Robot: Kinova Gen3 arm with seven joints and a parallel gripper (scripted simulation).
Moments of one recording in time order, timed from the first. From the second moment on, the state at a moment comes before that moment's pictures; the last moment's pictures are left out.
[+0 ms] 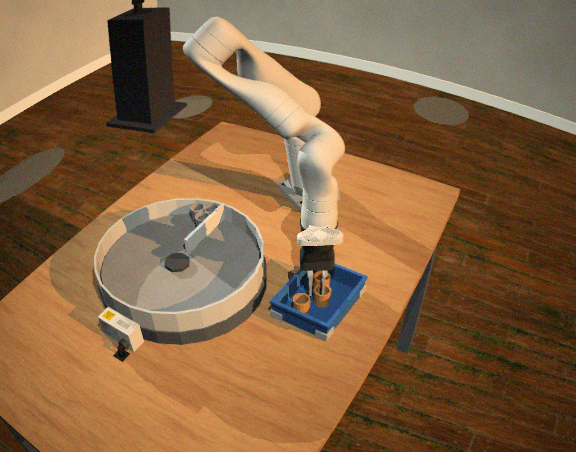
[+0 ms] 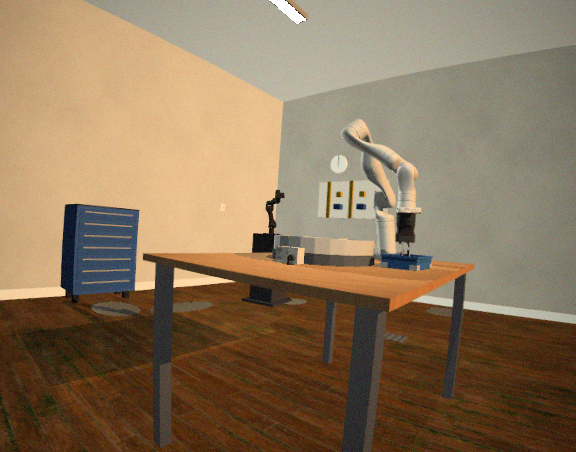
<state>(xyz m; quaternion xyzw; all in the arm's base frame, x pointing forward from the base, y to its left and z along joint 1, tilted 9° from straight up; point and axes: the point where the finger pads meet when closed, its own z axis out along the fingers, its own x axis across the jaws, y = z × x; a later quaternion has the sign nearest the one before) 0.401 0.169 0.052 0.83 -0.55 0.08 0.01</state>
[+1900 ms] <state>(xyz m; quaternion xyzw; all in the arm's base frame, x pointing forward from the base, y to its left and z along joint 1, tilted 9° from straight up) 0.387 0.174 0.080 0.83 -0.55 0.07 0.02</state>
